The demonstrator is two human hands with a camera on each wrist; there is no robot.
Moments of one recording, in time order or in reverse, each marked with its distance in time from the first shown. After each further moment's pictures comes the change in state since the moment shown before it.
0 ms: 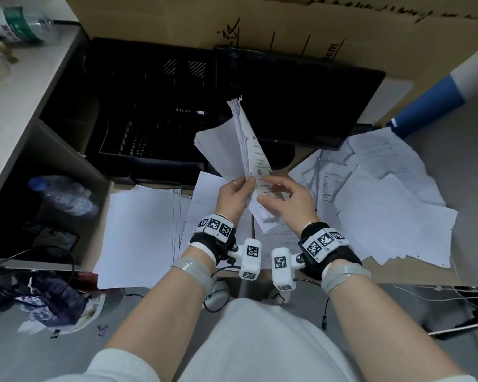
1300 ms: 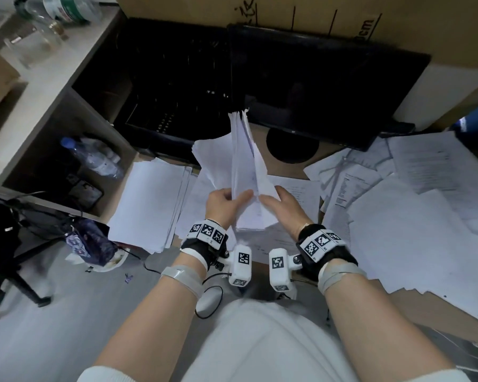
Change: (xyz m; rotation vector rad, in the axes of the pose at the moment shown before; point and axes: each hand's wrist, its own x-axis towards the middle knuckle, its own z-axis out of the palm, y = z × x) left_hand -0.026 -0.044 0.038 0.470 0.459 -0.025; right_hand 0.021 0.049 -0.050 0.075 -0.453 0.265
